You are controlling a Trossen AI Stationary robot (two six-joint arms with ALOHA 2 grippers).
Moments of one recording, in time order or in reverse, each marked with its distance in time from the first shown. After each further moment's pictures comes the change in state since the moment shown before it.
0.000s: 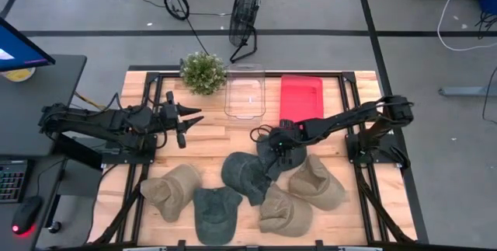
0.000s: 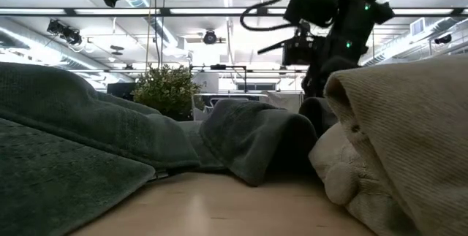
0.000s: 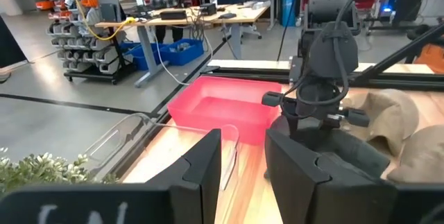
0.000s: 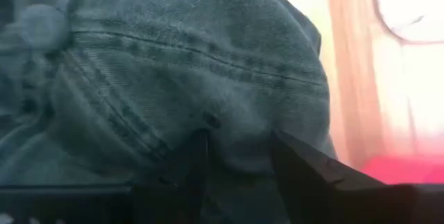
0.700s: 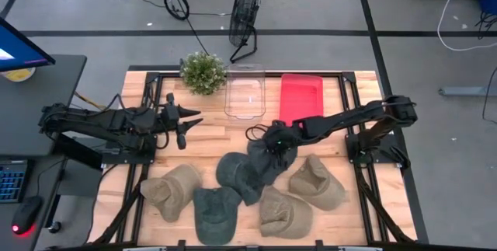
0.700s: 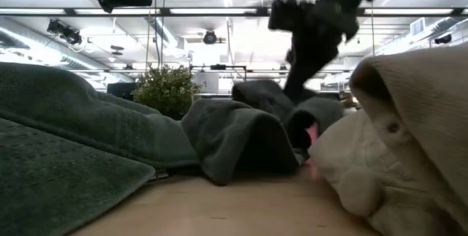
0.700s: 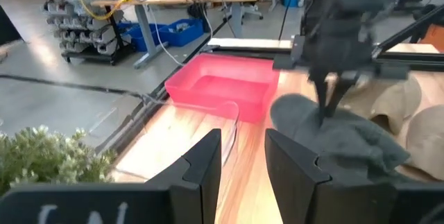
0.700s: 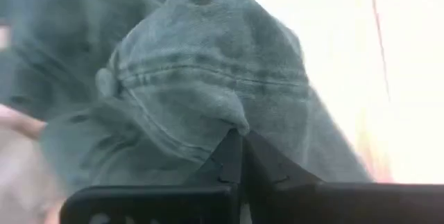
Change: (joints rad) left arm 0.000 0.000 0.000 -0.092 0.000 -0.052; right arm 0.044 -0.051 0.153 -0.048 -0.102 -0.023
